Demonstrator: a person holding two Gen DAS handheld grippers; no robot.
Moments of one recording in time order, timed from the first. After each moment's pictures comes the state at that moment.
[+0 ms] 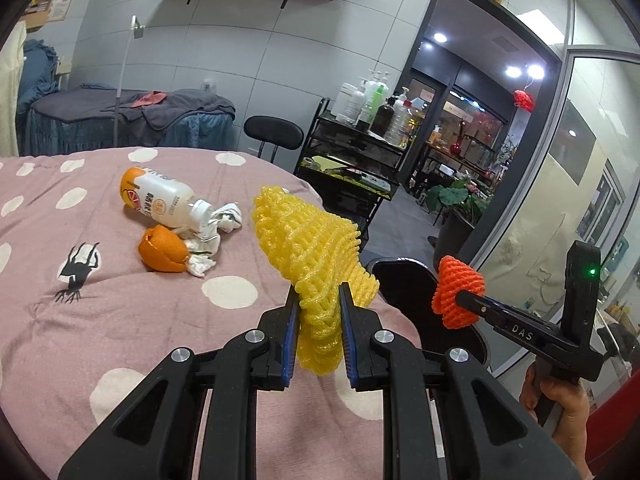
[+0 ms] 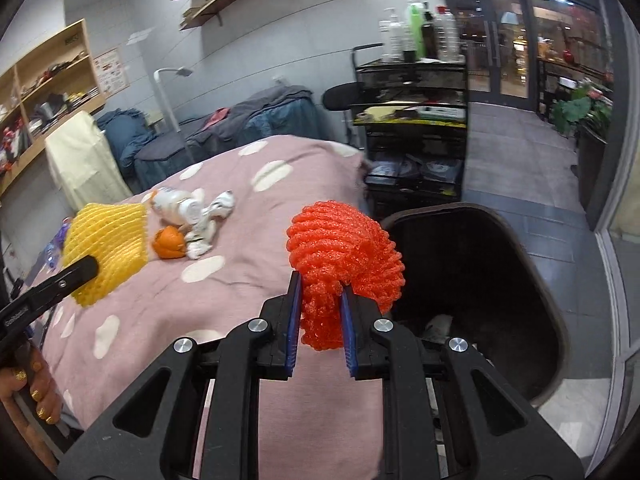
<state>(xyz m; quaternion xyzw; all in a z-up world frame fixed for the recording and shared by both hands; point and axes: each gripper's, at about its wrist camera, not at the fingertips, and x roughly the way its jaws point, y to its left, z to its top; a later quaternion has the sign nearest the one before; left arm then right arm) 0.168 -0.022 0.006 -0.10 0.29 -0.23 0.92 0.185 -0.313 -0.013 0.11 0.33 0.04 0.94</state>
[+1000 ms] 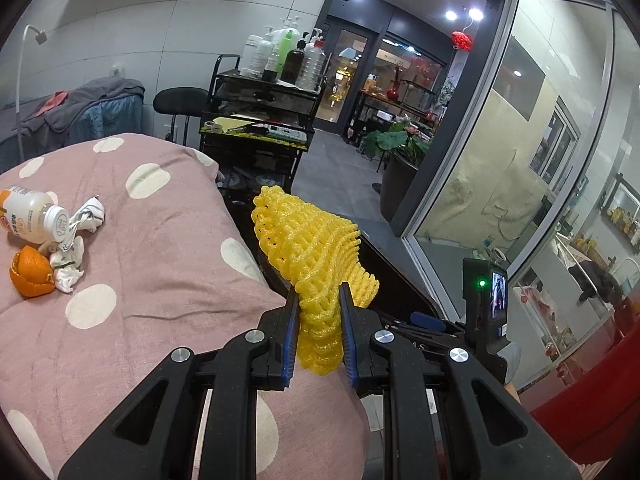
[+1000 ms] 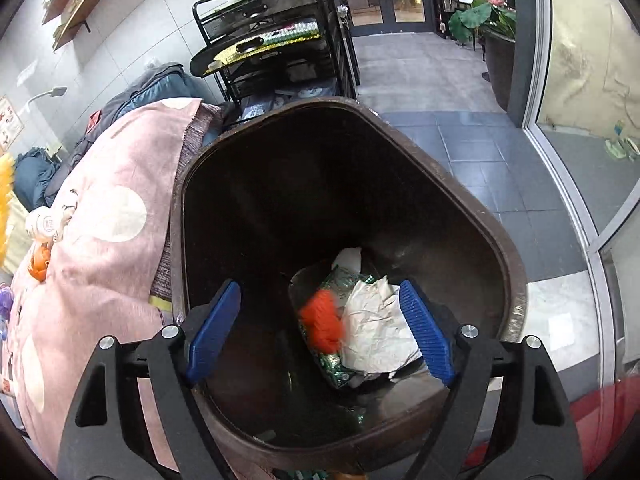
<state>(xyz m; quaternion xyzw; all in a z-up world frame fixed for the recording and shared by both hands) 0.186 -0.144 -0.008 -0.03 0.33 -0.35 0.88 0.201 -0.415 -0.119 0.18 0.41 -0.12 0.88</state>
